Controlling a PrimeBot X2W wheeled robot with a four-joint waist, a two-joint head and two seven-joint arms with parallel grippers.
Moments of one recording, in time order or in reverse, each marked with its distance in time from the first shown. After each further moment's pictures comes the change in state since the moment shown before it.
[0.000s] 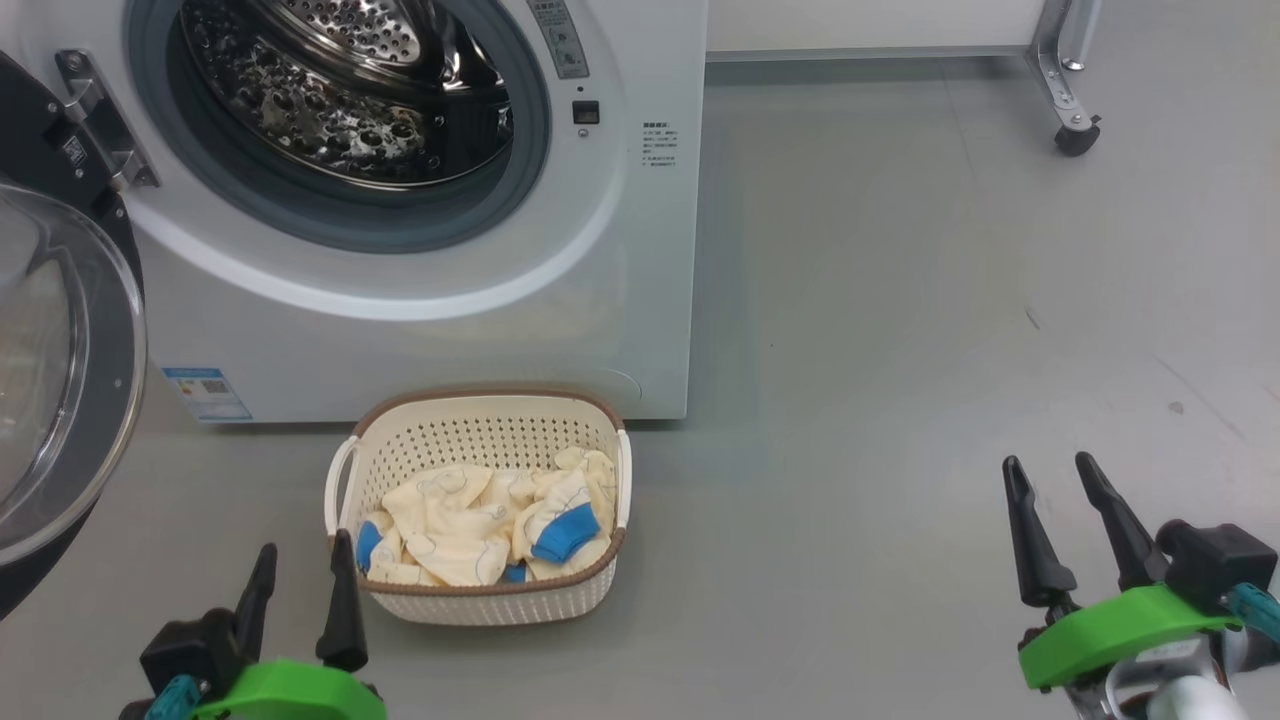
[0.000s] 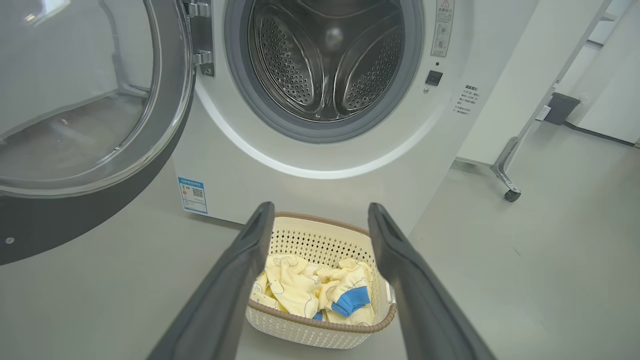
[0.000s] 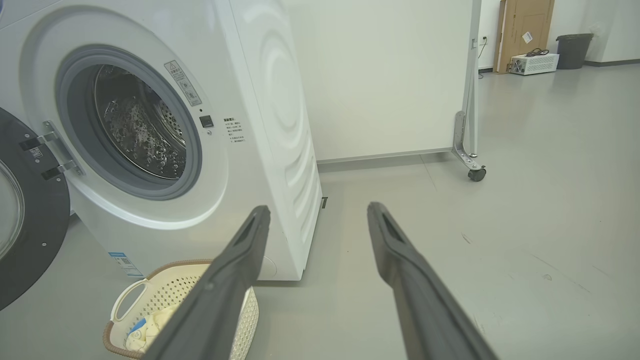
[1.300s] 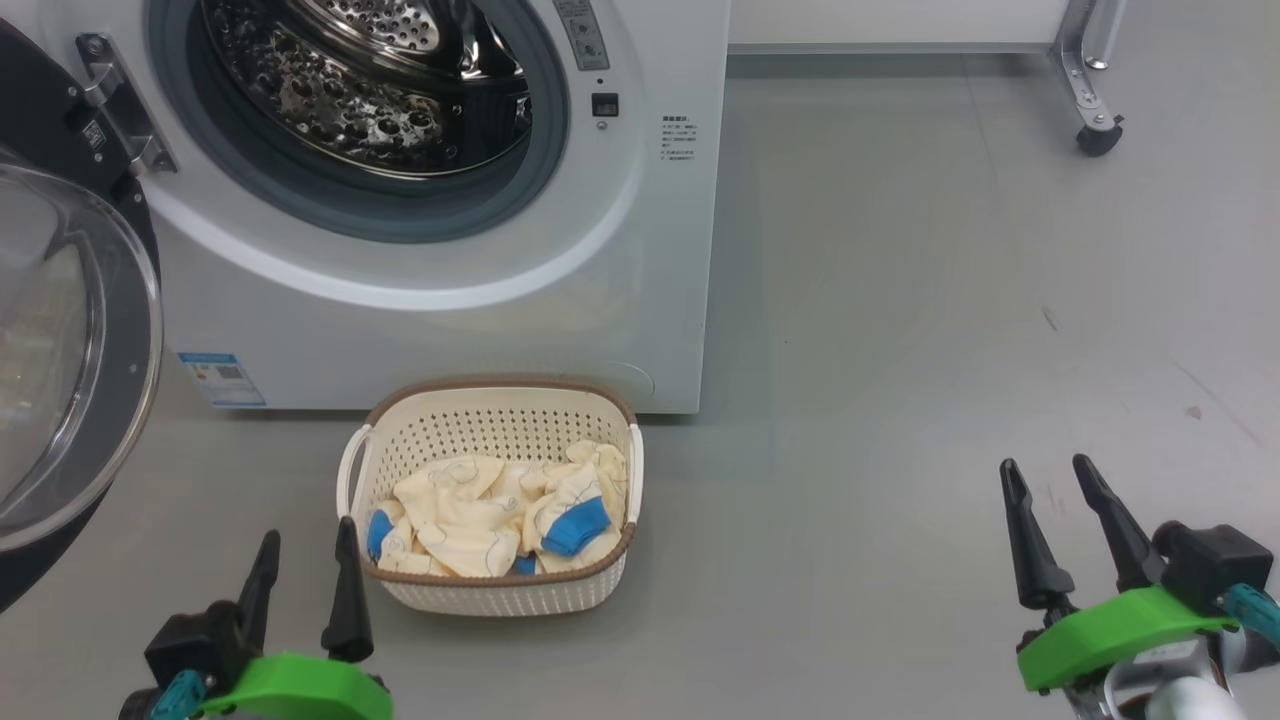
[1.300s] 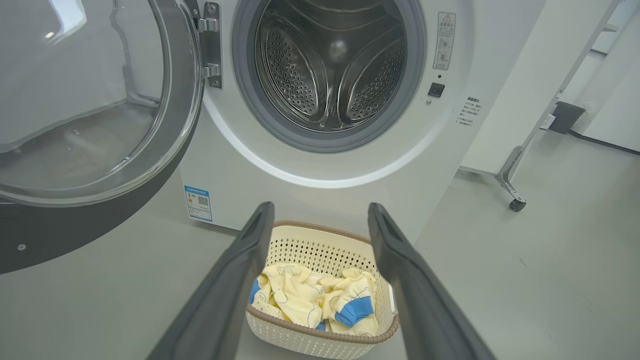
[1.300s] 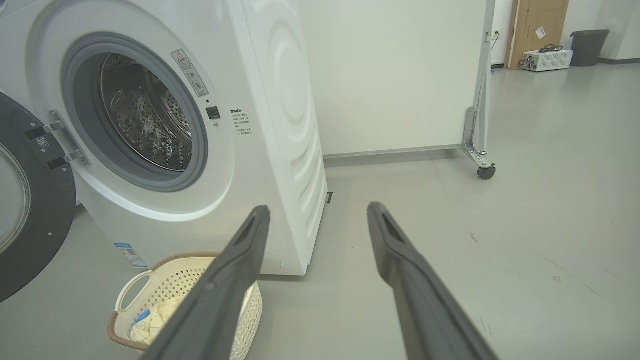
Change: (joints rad) left arm 0.000 -0.022 0.022 -0.032 0.041 -0.004 0.000; right arm 0.000 -0.001 0.004 0.006 -0.008 0.000 0.000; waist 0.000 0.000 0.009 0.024
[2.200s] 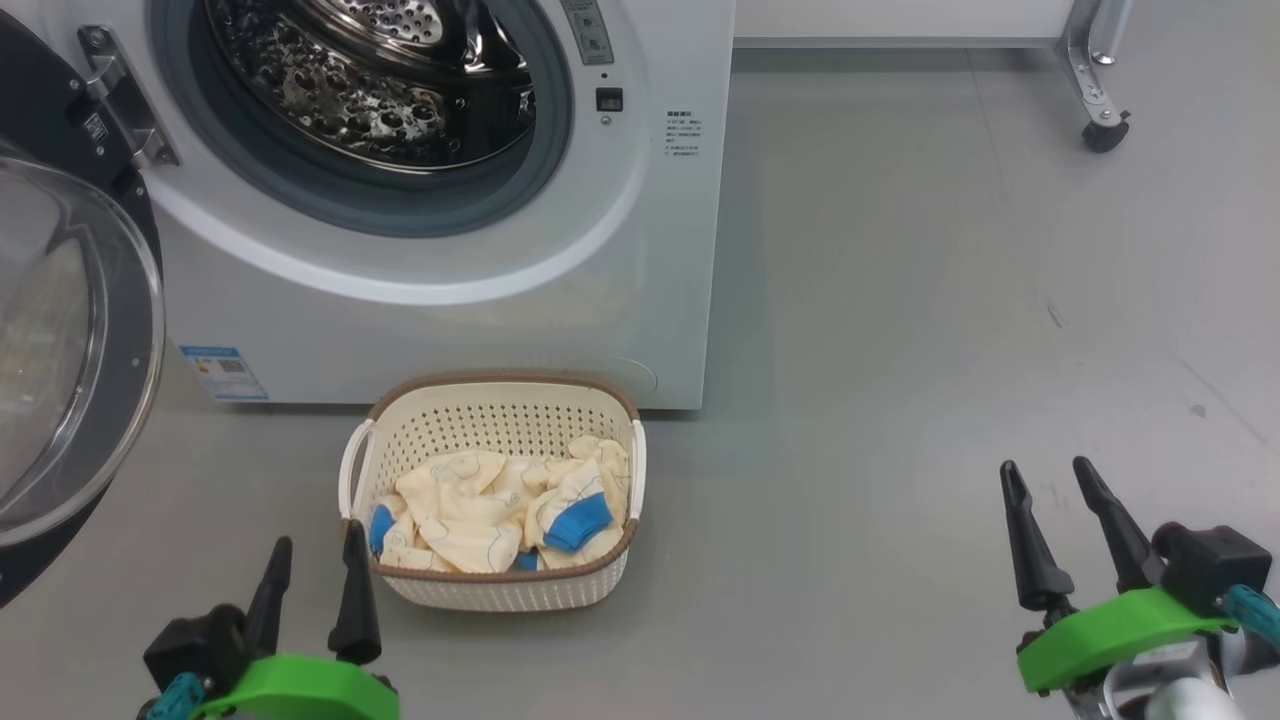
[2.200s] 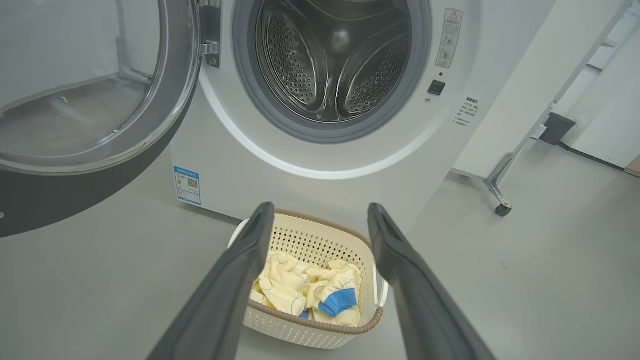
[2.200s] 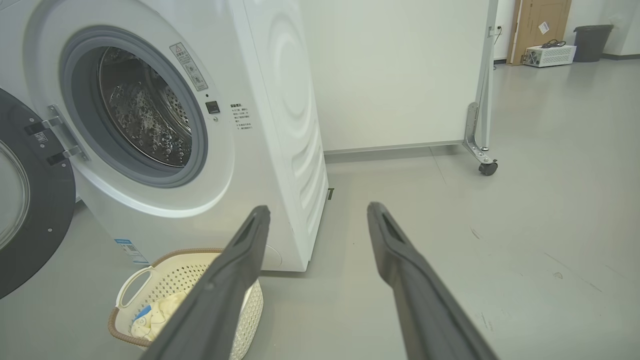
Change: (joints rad) left arm -0.001 -0.004 -0.024 0.014 -0.081 0.000 0.000; right arm 0.000 0.000 0.001 0.006 0.000 0.000 0.000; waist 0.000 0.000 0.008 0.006
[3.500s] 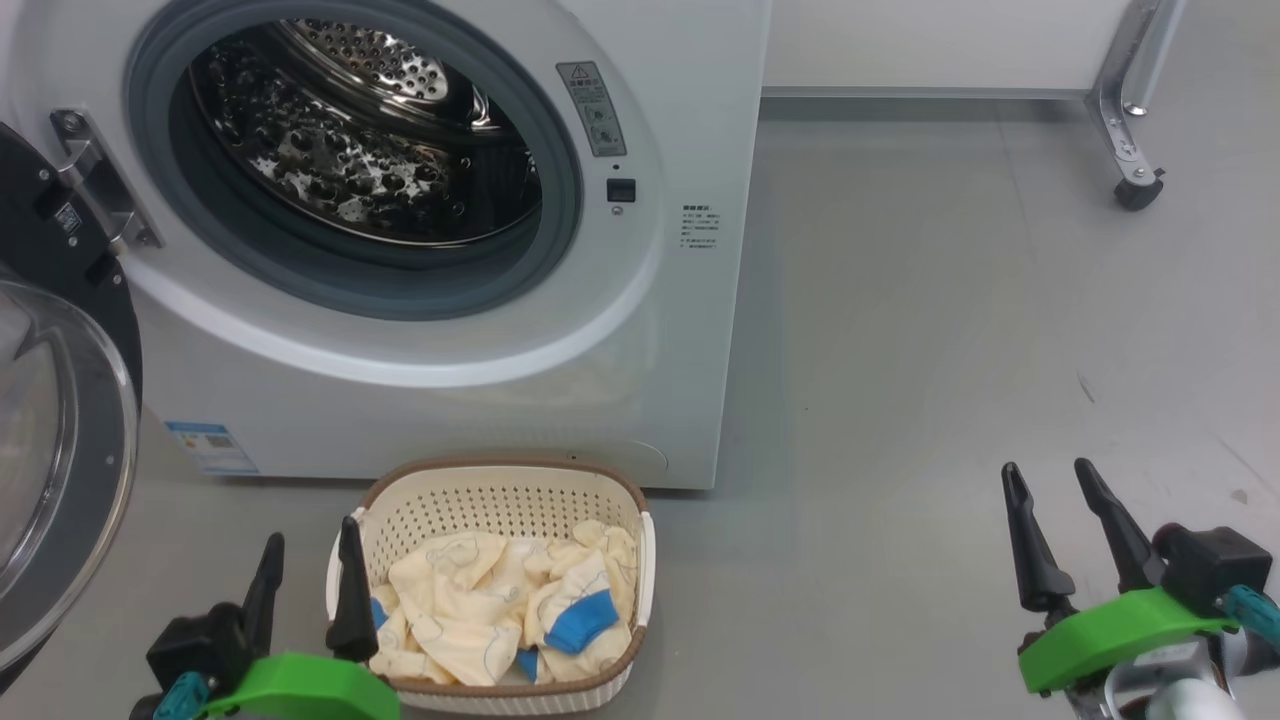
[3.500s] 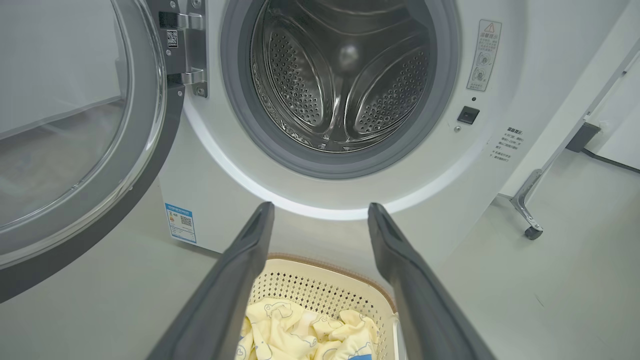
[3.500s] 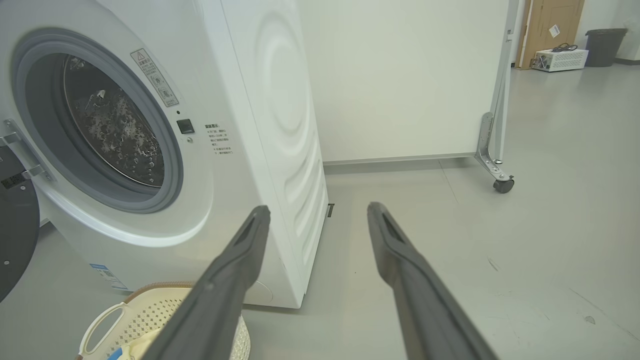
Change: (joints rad) left arm 0.002 -0.024 0.044 -0.011 0.072 -0.001 0.000; right arm 0.000 -0.004 0.002 0.004 0.000 0.000 0.000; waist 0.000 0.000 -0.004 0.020
